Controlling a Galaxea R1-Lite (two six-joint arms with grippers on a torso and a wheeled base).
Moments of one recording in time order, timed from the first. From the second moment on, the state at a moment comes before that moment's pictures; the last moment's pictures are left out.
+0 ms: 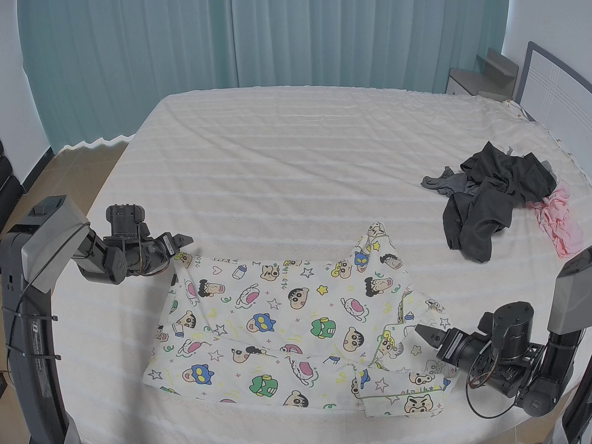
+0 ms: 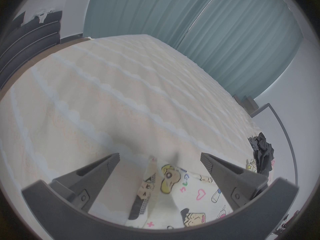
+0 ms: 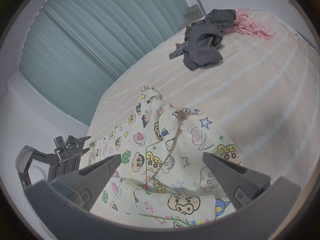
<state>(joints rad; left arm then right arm) 0.04 2.39 -1.28 -0.56 -0.22 -0.49 0.49 2.05 -0.02 -1.52 -0.19 0.79</state>
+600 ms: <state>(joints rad) 0.04 2.42 -1.28 -0.56 -0.35 -0.44 0.49 2.05 -0.02 -1.52 -0.19 0.79</state>
